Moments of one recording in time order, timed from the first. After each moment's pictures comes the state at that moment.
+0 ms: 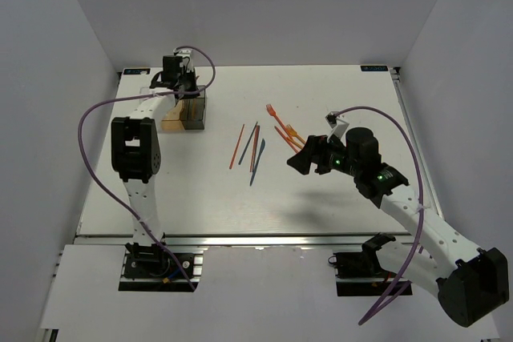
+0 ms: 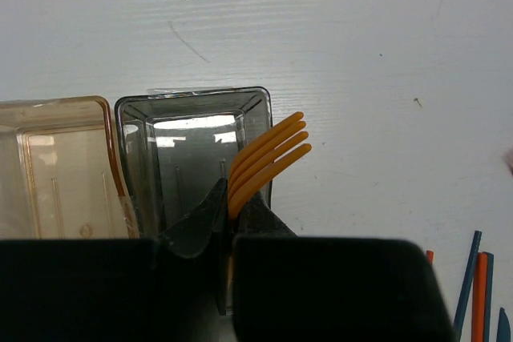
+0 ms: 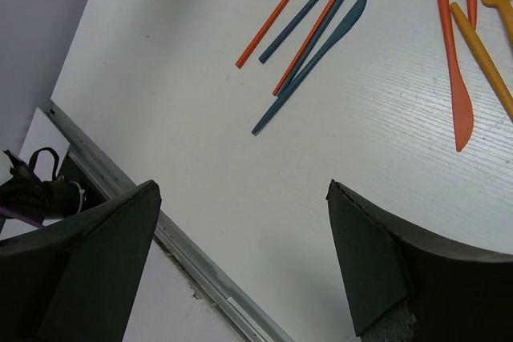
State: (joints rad) left arm -0.09 2.15 1.73 -0.23 0.12 -0.11; right arm 0.50 0.95 0.69 -0.17 -0.37 0.46
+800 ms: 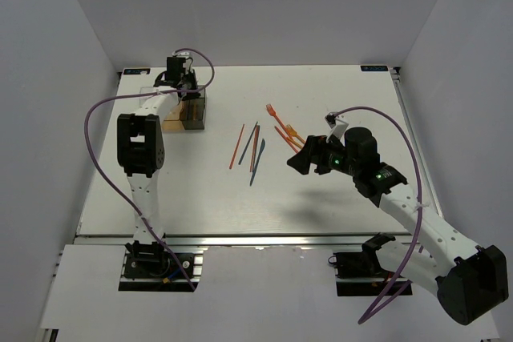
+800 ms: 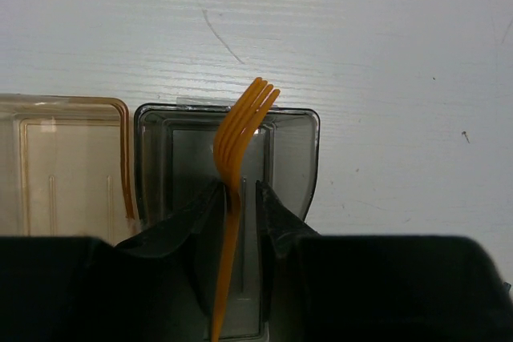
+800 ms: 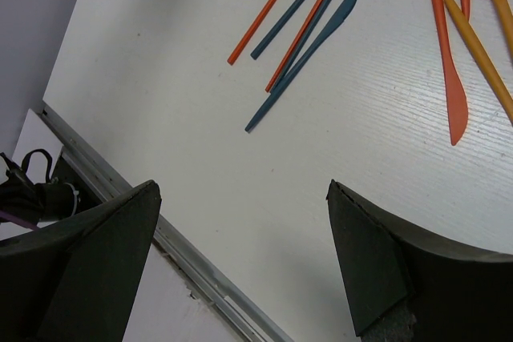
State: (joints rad) left arm -0.09 2.26 1.82 -0.27 0.03 -0.20; right arm 0.50 0.97 0.69 -0.17 -0.35 0.46
